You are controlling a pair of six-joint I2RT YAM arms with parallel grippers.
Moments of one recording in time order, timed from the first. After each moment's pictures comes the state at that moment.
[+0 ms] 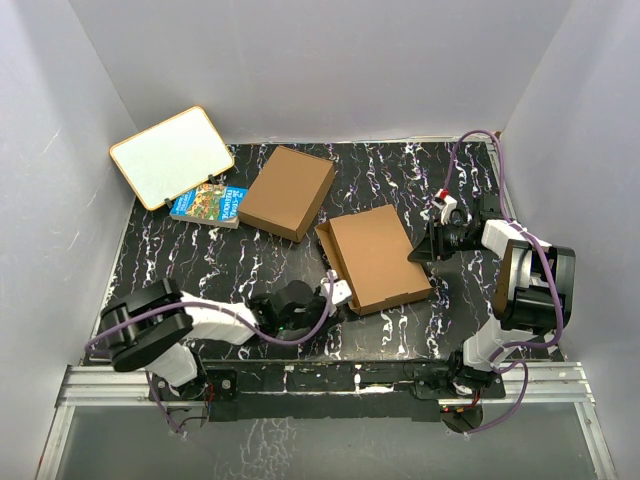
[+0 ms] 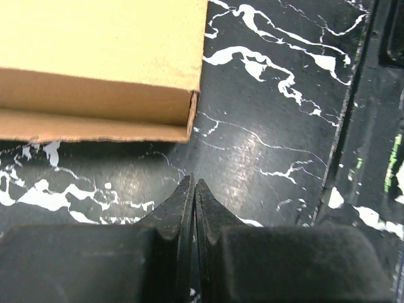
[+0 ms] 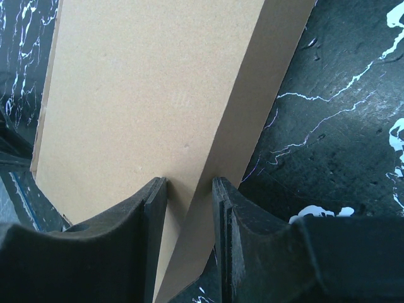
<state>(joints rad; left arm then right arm) -1.11 1.48 0.44 0.55 0.14 -0.04 -0.22 1.65 0.91 -0.50 -0.96 -0.44</state>
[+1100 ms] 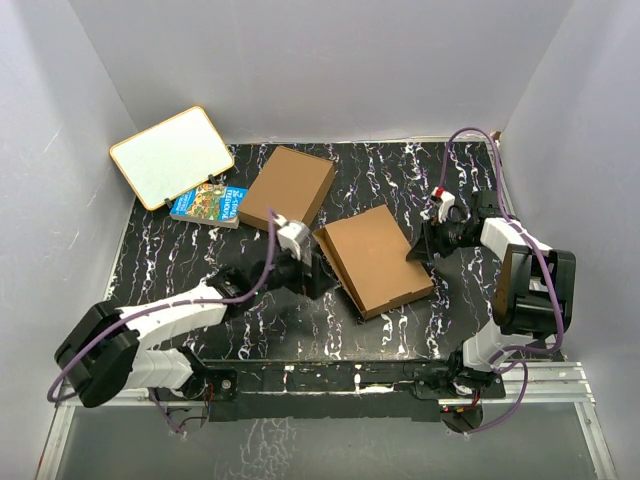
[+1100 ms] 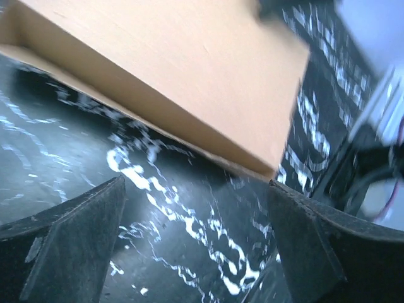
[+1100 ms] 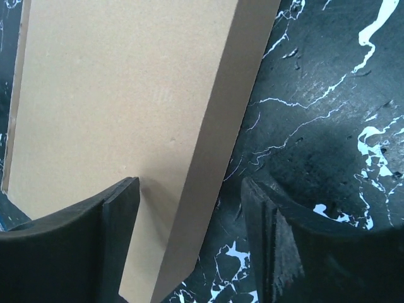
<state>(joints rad) -0.87 1.26 0.56 0.25 0.19 -0.38 -0.20 1.62 0.93 -0.51 -0.89 -0.49</state>
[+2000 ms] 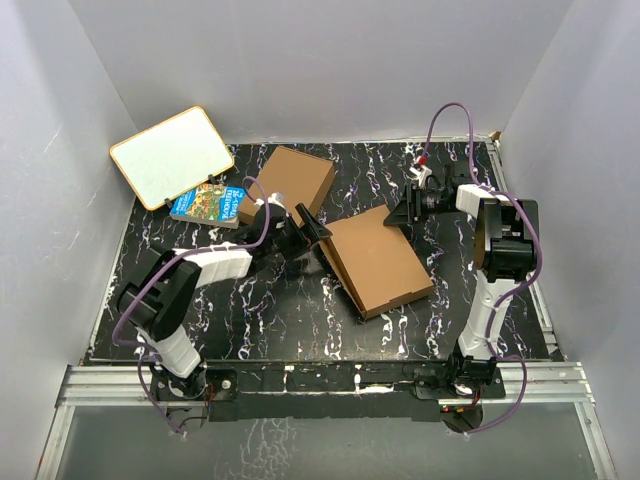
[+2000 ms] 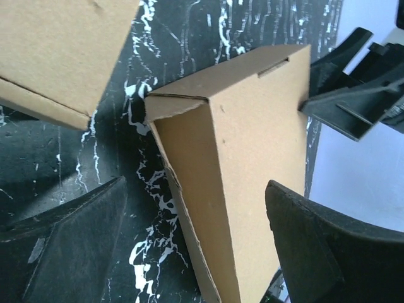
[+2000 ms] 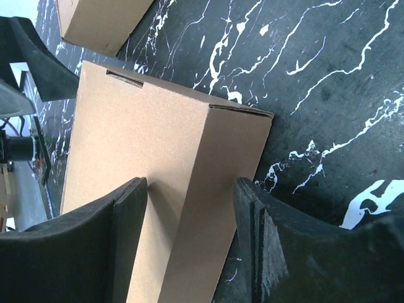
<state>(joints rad) -0.58 1.67 0.81 0.31 0.15 -1.02 -0.09 2.07 1.37 -0.40 -1.07 -0.17</state>
